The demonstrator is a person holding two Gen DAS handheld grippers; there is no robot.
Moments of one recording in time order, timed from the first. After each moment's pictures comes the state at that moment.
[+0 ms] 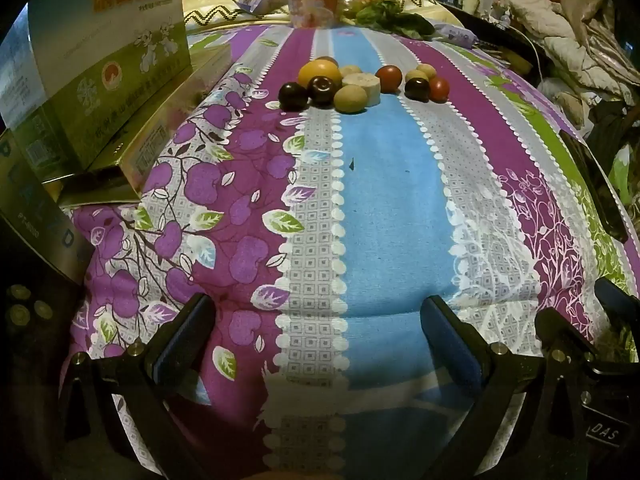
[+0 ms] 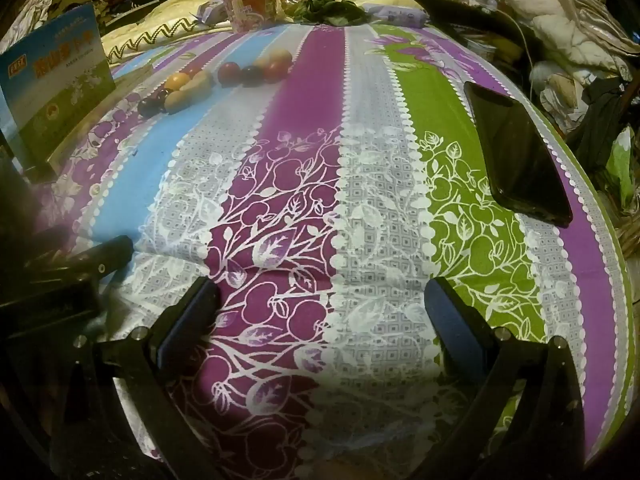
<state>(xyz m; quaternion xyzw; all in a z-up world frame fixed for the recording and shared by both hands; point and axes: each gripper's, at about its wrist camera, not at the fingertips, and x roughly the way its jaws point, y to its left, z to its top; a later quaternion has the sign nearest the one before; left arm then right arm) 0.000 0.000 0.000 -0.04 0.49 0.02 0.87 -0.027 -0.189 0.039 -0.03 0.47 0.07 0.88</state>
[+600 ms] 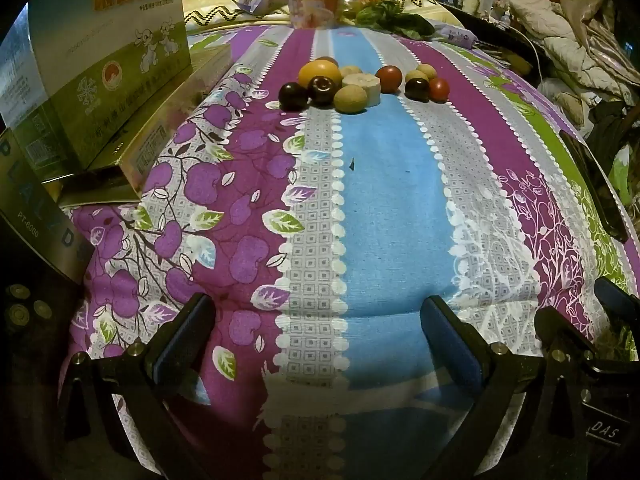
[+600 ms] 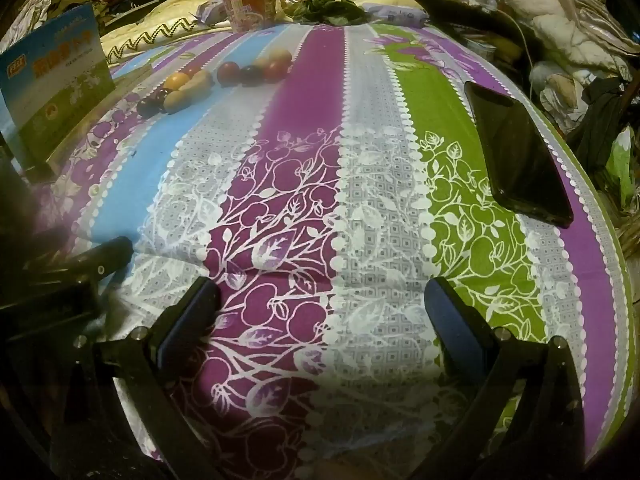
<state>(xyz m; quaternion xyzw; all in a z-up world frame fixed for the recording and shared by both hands) 0.000 0.000 0.000 -0.04 0.49 0.02 0.87 -0.026 -0.188 0.039 -0.03 0.47 0.07 0.88</state>
